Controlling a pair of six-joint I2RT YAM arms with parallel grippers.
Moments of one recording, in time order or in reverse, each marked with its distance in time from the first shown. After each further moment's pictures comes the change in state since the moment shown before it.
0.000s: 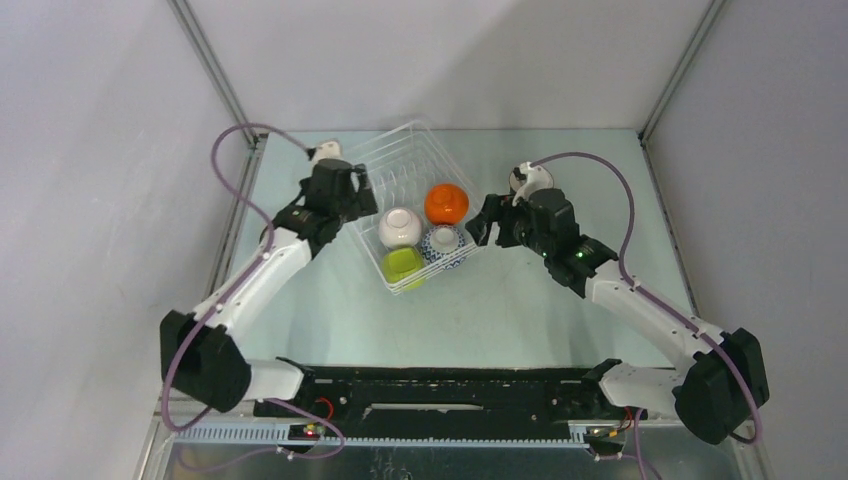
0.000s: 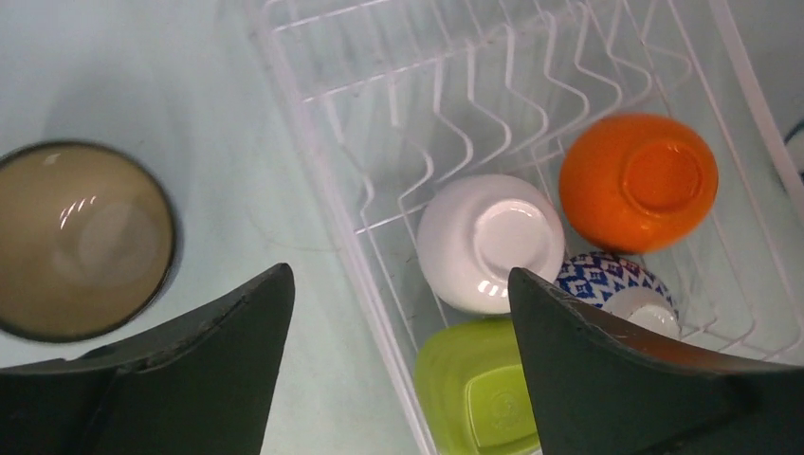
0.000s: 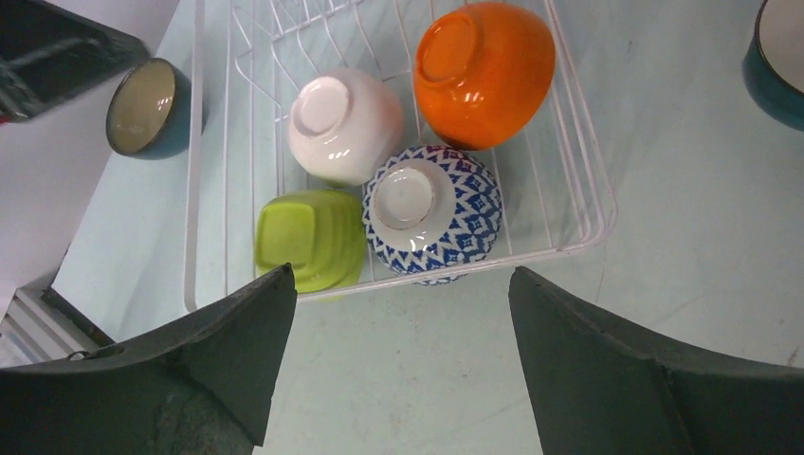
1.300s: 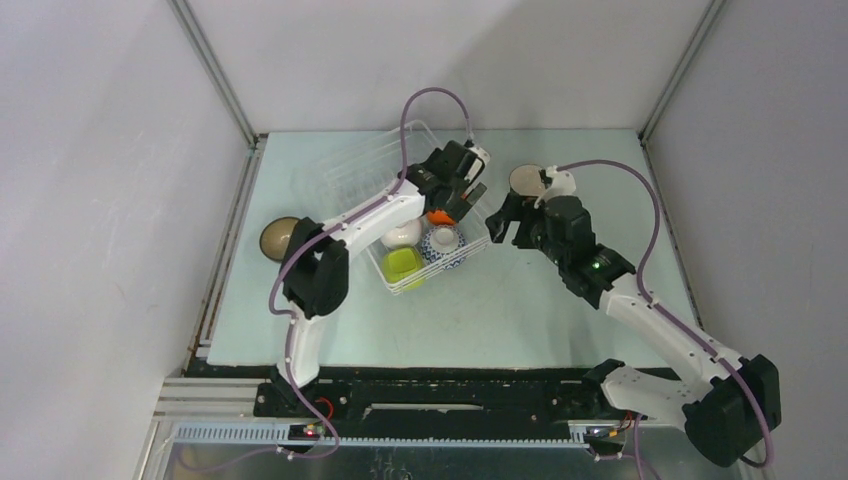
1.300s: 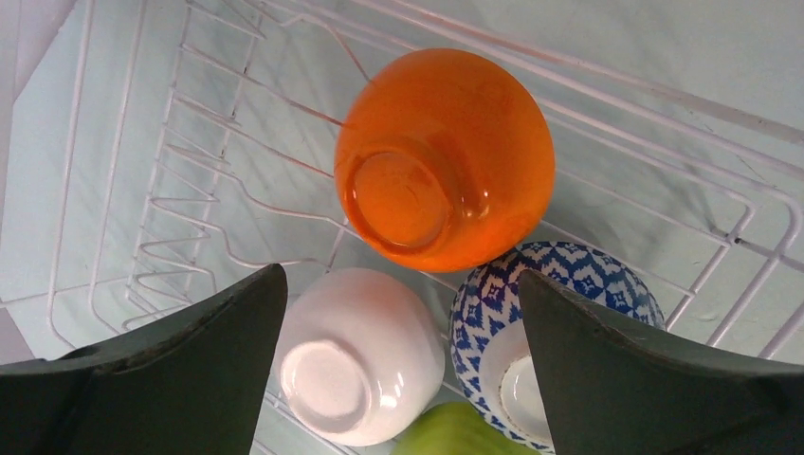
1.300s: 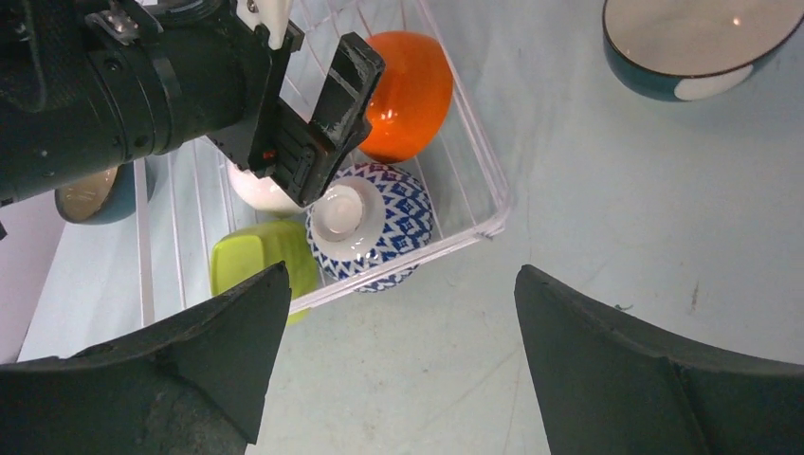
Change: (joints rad) left arm -0.357 0.766 0.727 -0.182 0.020 0.634; right arm -0.032 -0.095 -0.014 -0.075 0.152 0.048
